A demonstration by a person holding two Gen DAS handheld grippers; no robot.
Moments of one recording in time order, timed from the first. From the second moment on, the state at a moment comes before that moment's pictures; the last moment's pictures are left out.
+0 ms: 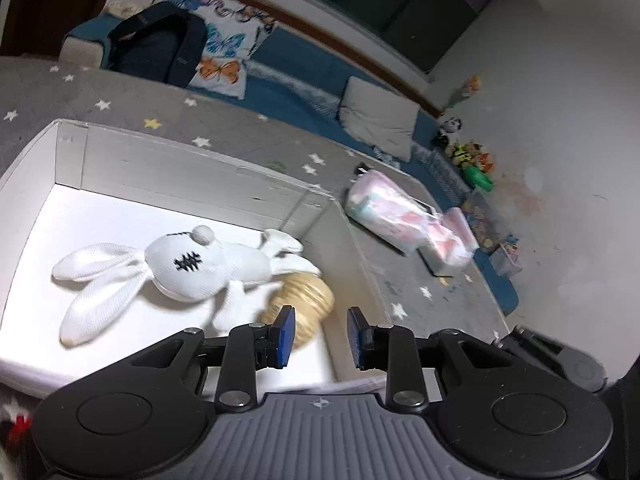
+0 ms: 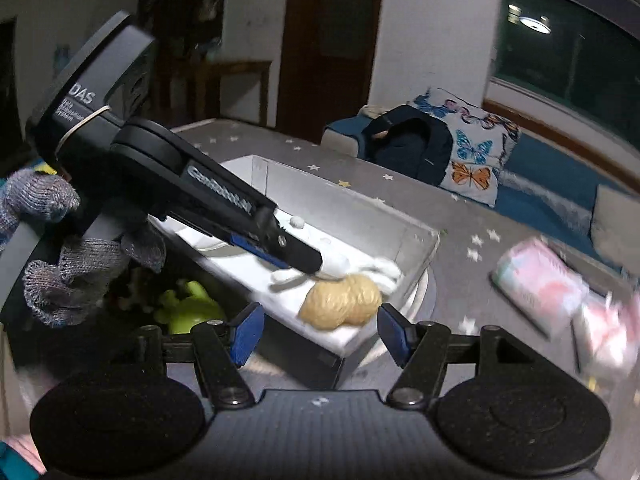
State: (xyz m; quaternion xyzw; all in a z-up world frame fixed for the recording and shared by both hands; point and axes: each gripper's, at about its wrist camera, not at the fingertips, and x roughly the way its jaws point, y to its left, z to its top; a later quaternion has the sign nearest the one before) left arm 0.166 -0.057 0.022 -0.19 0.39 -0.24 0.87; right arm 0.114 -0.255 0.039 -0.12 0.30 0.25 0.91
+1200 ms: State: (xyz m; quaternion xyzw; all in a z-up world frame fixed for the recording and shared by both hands) left arm 0.096 -0.079 -0.024 -0.22 0.44 -0.29 0.82; right arm 0.073 -0.269 -0.032 -0.01 0.35 0.22 0.91
